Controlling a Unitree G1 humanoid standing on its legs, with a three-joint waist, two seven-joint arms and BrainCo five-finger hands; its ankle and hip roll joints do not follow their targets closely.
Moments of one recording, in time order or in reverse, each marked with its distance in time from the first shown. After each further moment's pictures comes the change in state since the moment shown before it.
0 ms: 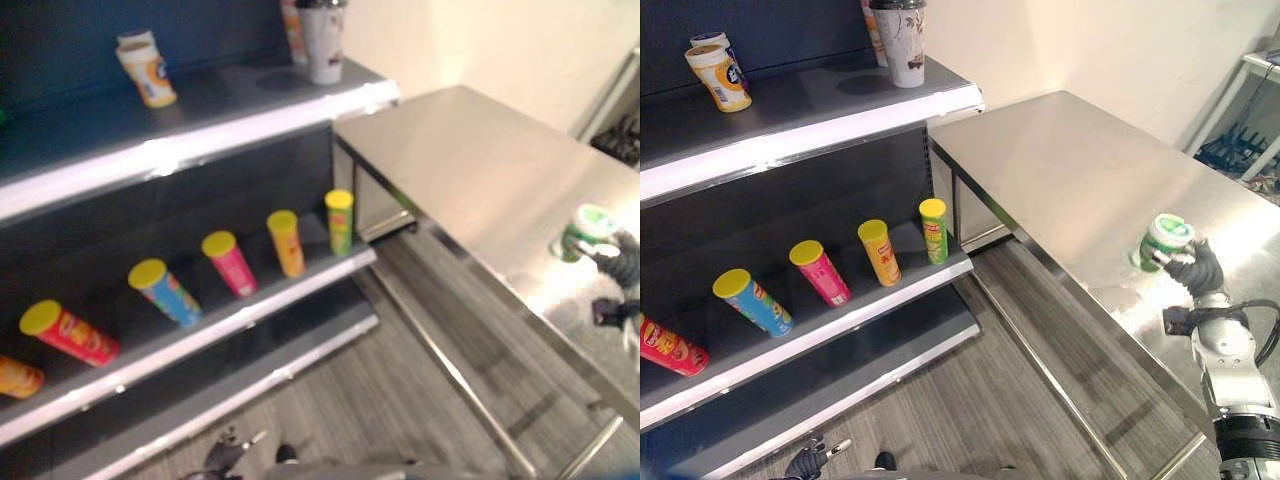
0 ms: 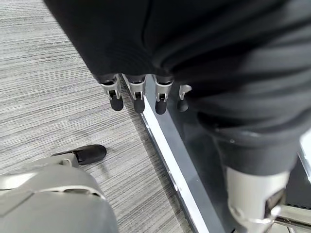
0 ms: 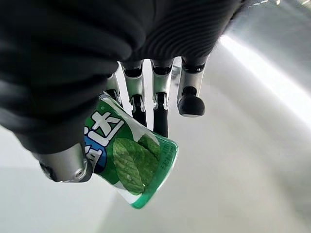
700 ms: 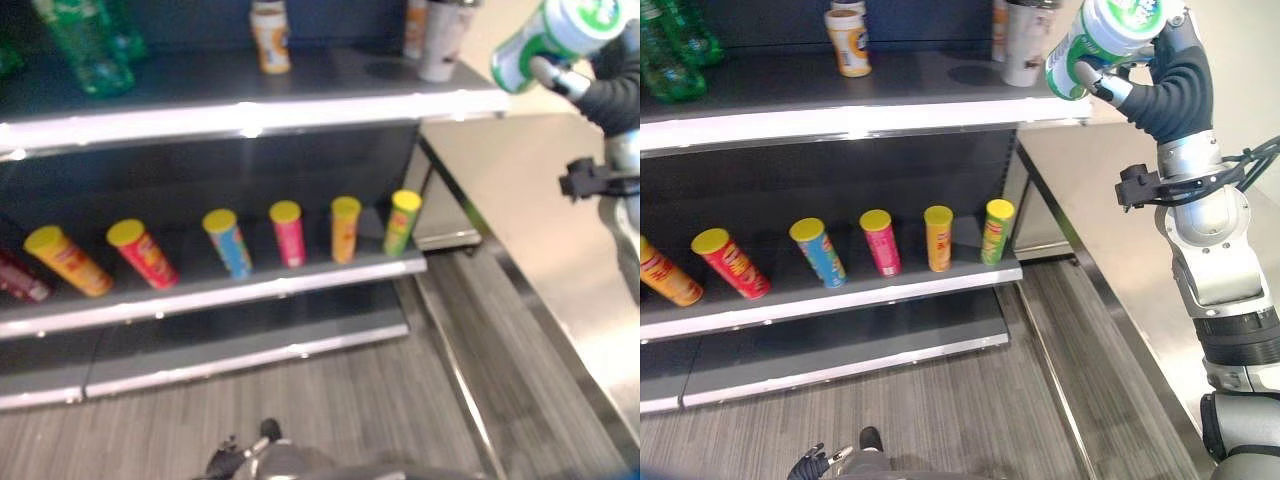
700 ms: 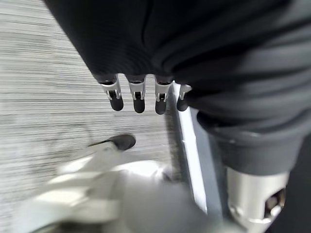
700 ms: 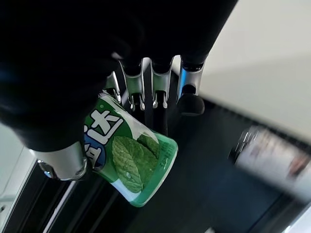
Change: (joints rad) left arm -0.008 -0.013 -0.010 0.058 -0.002 0.001 0.006; right arm -0.570 -0.096 0.319 -0.282 0.118 -0.159 0.020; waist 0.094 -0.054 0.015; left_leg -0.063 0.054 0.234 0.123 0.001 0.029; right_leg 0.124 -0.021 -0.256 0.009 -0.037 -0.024
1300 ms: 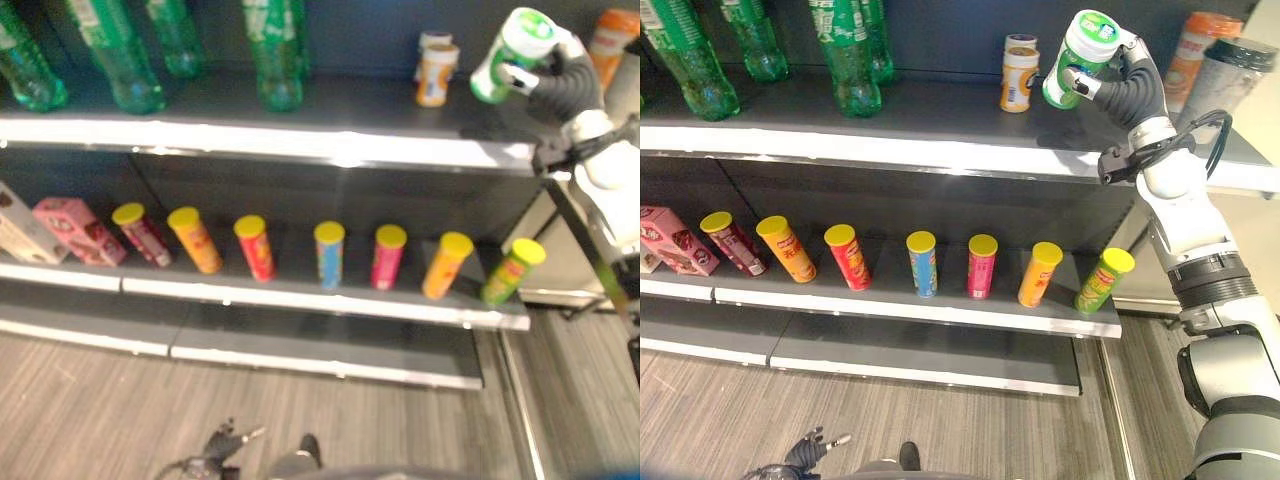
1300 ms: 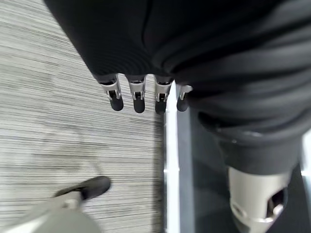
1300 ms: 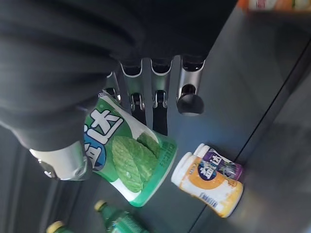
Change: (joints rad) left arm -0.108 0.080 -0.119 0.019 0.000 -0.010 -0.004; right arm -0.284 0.043 0.228 0.546 0.091 0.089 0.027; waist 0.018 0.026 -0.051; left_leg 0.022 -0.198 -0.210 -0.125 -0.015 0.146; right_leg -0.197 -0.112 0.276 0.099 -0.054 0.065
